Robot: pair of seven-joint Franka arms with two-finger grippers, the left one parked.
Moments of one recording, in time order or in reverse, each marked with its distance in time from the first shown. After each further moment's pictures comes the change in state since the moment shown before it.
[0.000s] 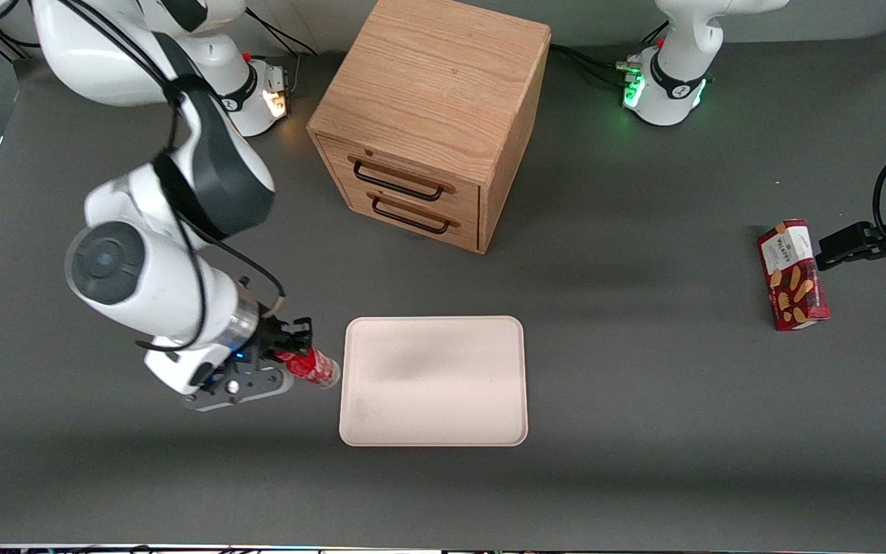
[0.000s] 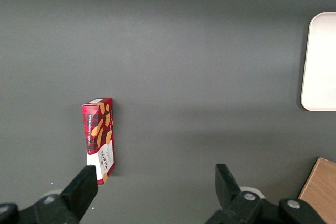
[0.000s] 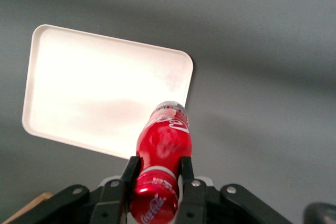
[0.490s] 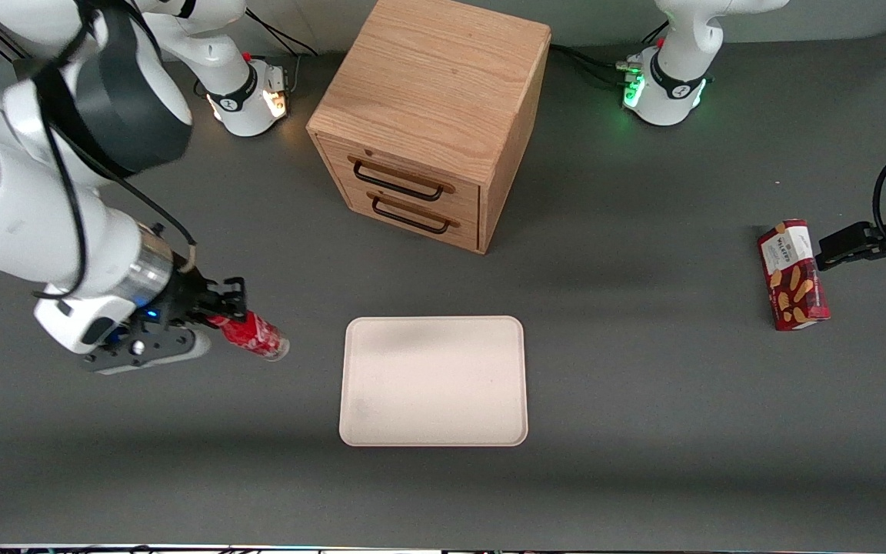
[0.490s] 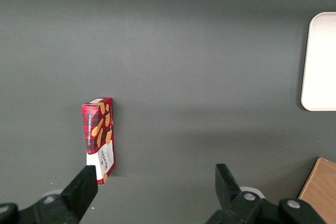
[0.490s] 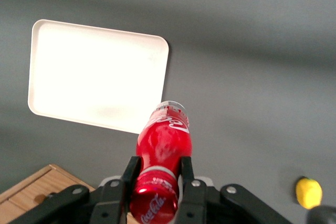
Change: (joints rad) arm -0.062 -0.156 -0.022 -0.001 0.046 -0.187 -0.014
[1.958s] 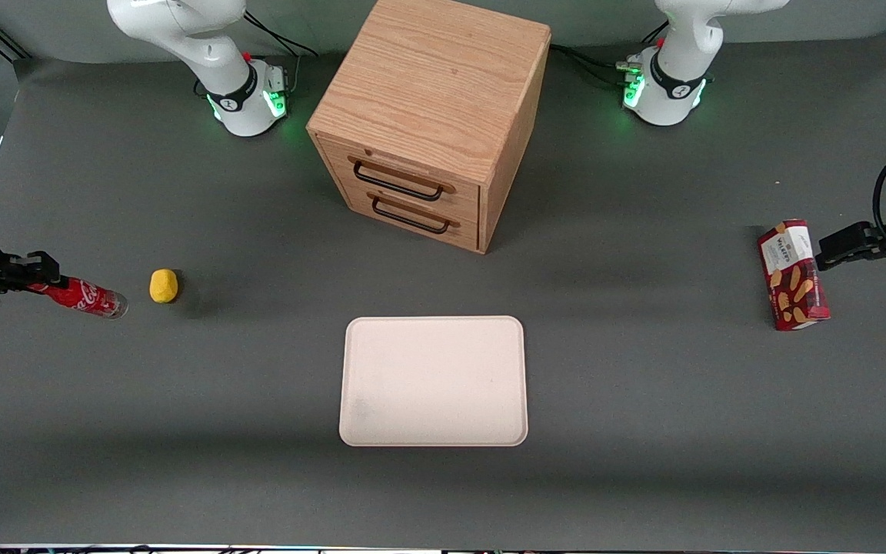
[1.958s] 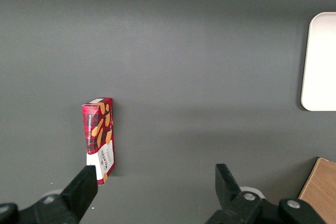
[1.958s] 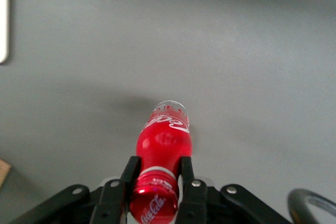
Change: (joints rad) arm -0.055 -0.382 -0.546 -0.688 0.105 0.180 -0.640
